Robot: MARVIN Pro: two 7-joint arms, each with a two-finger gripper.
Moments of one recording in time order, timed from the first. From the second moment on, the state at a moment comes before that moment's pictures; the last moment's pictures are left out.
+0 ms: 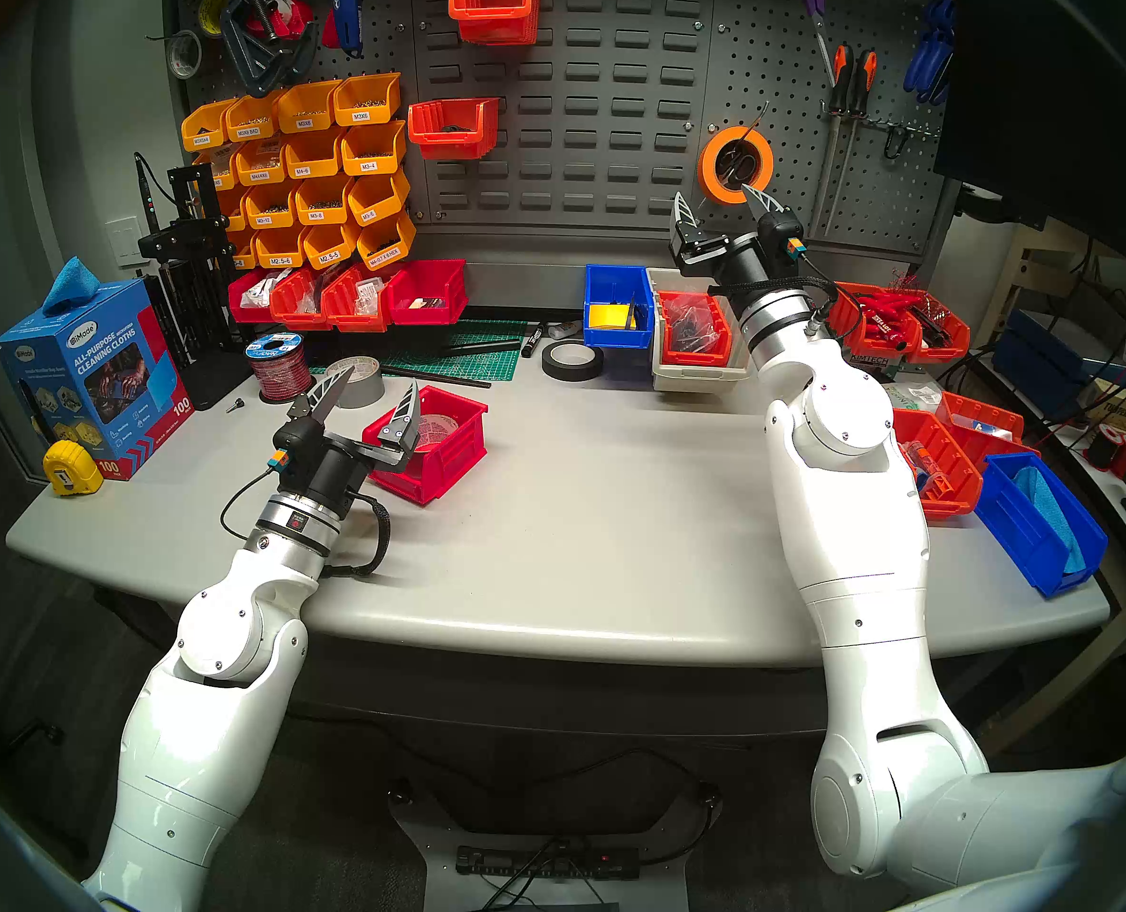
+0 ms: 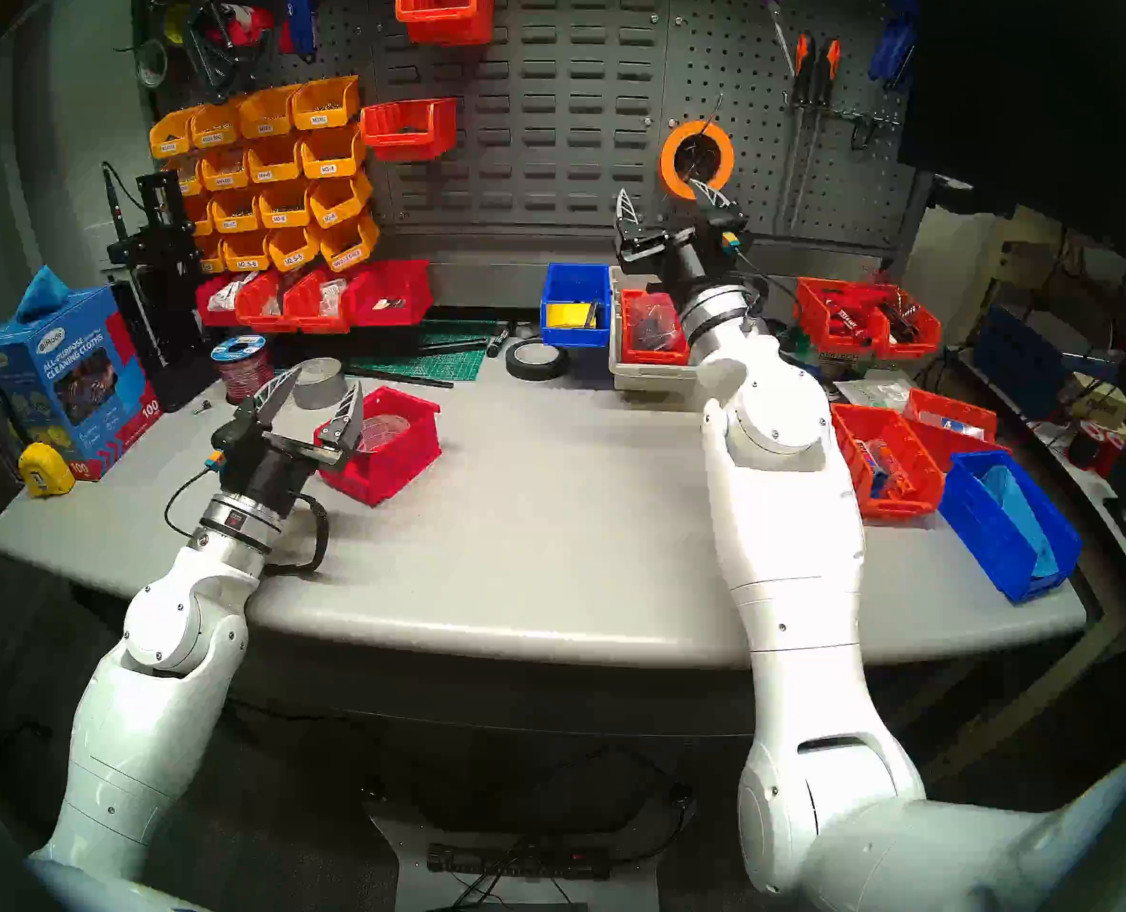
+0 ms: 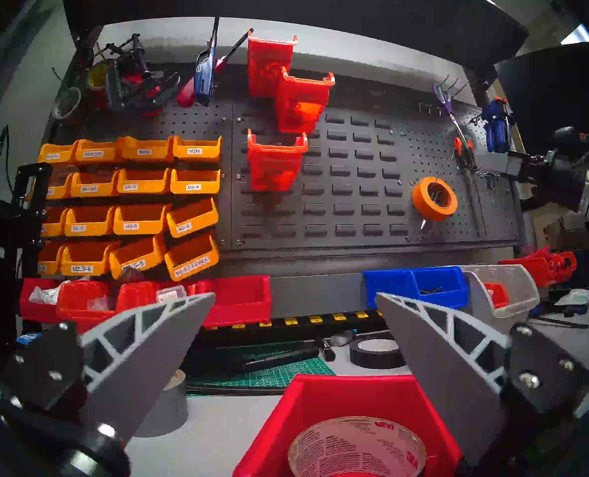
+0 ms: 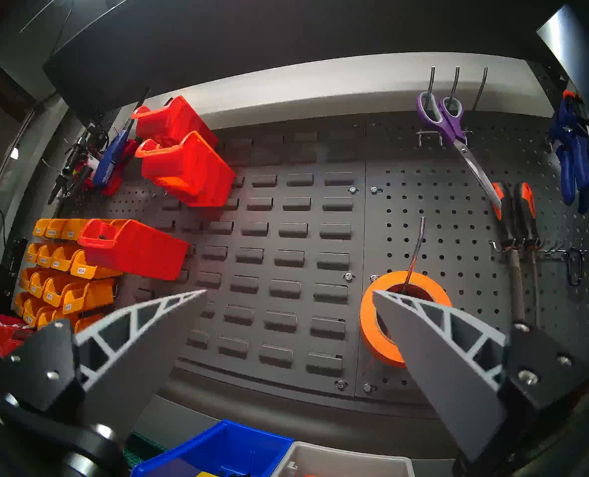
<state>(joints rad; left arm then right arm) 1.78 -1.16 -1.62 -1.83 -0.44 -0.35 -0.22 -1.16 -1.48 1.57 -1.63 0.08 -0.13 0.25</state>
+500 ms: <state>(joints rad) 1.82 -1.08 -1.67 -1.91 -0.46 -0.20 -0.25 -1.16 -1.48 1.57 -1.63 0.08 -0.13 0.25</state>
